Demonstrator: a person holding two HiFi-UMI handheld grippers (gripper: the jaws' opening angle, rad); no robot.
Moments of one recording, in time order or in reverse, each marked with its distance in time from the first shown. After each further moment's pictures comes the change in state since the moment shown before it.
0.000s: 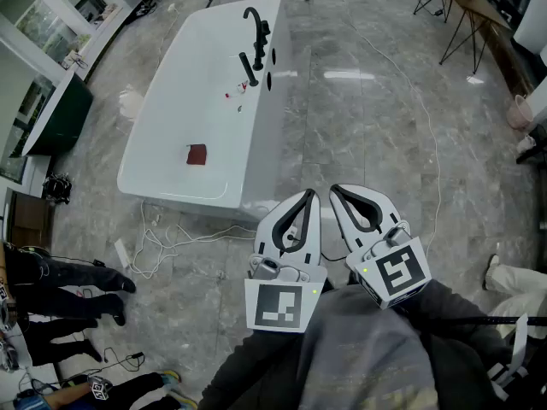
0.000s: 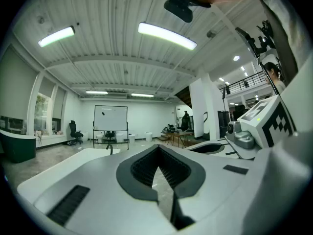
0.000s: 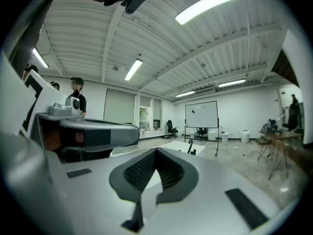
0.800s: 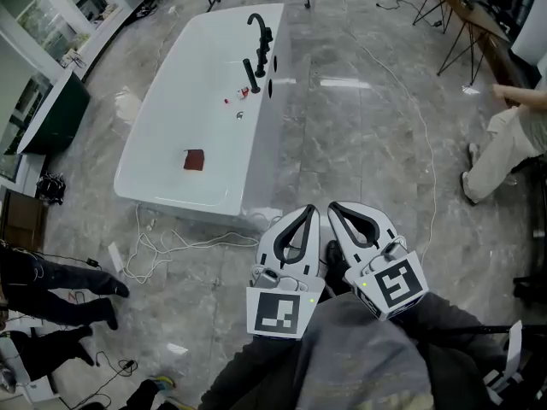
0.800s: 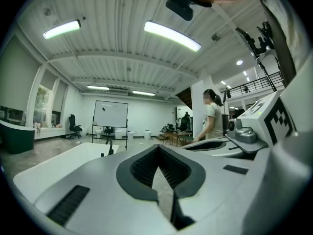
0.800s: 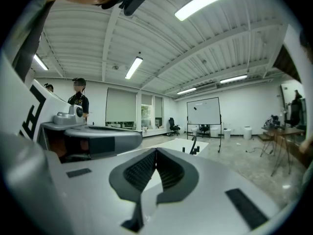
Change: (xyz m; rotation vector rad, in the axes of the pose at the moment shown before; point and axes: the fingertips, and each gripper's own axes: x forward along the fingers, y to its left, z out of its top) left arm -0.008 0.017 -0.017 -0.050 0.005 -0.017; right arm 0.010 0.020 -0.006 0.023 0.027 0.027
